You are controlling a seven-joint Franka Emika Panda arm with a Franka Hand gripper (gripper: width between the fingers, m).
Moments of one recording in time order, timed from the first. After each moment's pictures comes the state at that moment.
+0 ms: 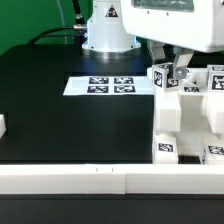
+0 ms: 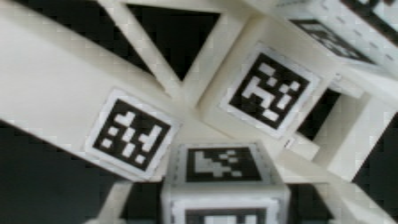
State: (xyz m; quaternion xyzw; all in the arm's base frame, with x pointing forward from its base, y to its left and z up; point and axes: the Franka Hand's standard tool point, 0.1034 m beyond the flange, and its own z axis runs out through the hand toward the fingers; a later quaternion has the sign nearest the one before) arm 0.608 0.048 0.118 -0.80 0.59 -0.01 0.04
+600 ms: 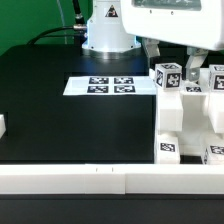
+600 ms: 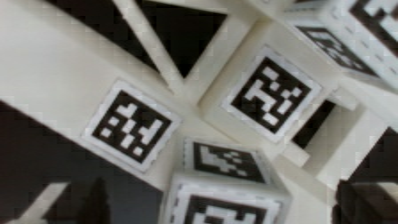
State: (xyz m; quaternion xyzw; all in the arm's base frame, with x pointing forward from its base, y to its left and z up) arm 0.608 0.049 0.119 -0.86 0.50 -0.02 0.04
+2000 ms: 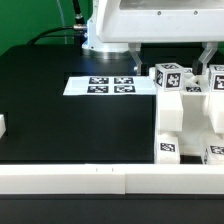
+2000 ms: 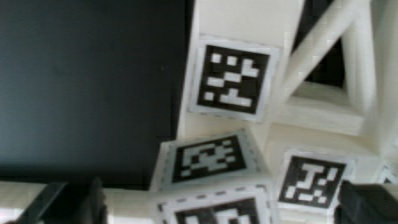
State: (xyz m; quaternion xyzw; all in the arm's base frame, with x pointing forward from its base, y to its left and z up) arm 0.607 0.047 0.118 -1.00 -0.02 -0.03 -0.01
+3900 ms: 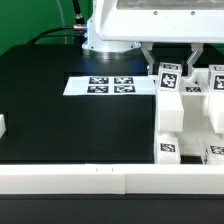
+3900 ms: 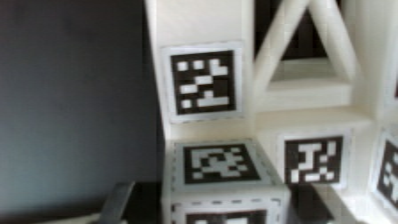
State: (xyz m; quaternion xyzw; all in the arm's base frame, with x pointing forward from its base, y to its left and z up) arm 0.608 0.048 0.118 -0.99 0.16 -0.03 0.00
